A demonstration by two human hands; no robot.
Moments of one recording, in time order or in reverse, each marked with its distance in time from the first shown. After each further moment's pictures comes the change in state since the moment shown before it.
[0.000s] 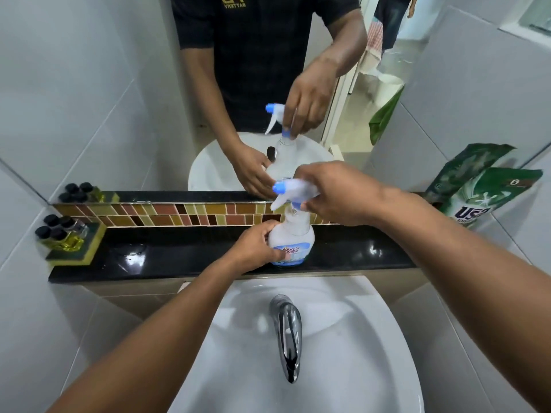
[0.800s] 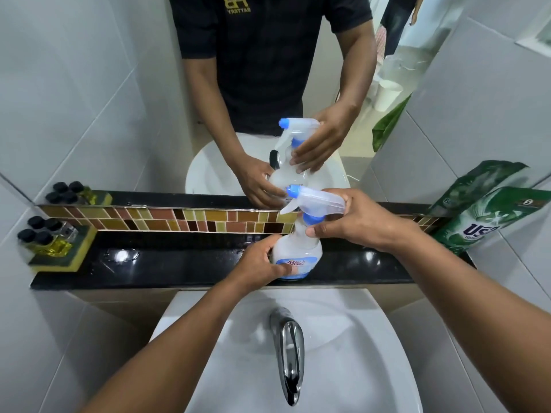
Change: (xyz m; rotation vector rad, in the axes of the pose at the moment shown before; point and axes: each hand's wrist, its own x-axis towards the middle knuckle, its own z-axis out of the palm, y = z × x) left_hand 0.011 -0.027 0.016 -0.160 0.023 0.048; right_hand 0.006 0.043 0.034 0.781 -0.090 0.103
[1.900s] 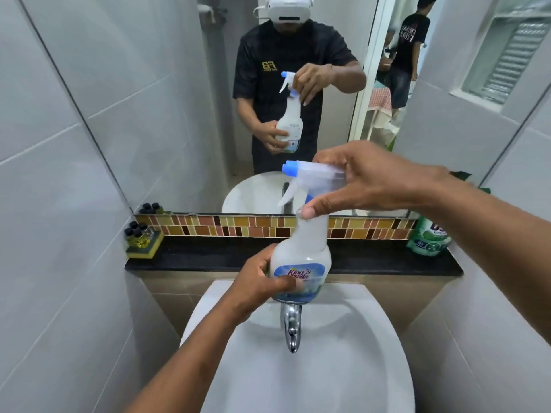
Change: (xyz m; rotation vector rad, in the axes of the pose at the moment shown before) left_hand -0.226 0.123 0.031 -0.163 0.060 0.134; right_hand -0.209 -0.151 -0.028 -0.381 0.007 -0.413
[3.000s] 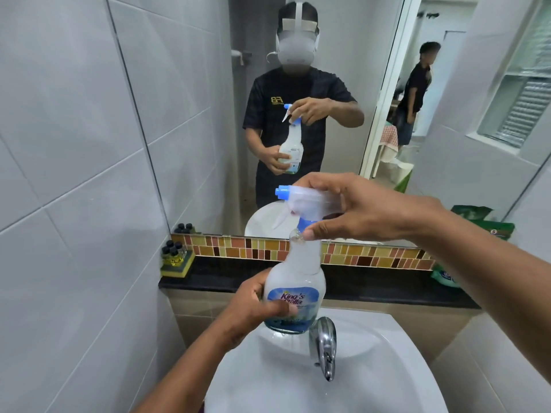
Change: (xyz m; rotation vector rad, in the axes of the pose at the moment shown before) left_hand -0.054 0.002 -0.091 -0.023 0.024 0.036; right_hand 0.042 -0.082 0.060 0.052 0.032 -0.071
